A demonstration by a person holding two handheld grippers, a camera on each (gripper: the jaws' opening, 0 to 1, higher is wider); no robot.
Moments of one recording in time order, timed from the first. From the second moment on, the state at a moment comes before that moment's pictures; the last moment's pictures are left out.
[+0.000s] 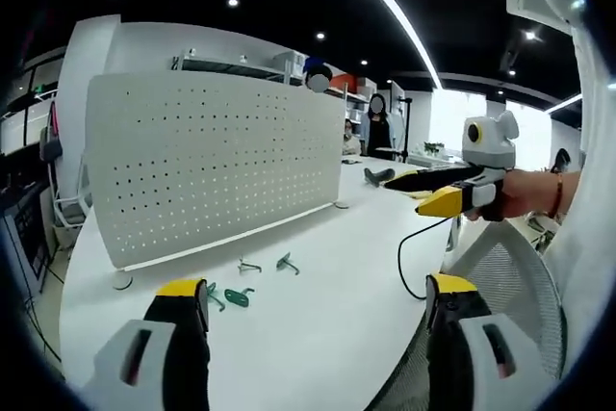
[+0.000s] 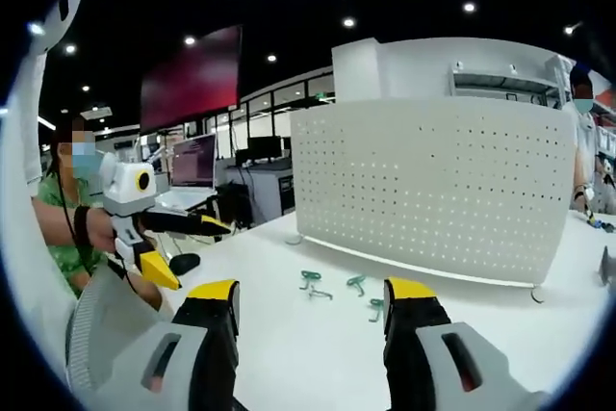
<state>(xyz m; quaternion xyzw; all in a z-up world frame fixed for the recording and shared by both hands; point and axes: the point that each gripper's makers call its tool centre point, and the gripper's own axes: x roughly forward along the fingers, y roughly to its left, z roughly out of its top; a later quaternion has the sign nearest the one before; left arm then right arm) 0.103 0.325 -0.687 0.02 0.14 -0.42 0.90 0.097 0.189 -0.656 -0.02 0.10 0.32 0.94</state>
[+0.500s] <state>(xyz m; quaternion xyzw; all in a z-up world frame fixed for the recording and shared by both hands) 0.120 0.310 -0.705 0.02 0.16 -0.46 0.87 0.095 0.180 -0.657 -0.03 0.11 0.28 0.95</state>
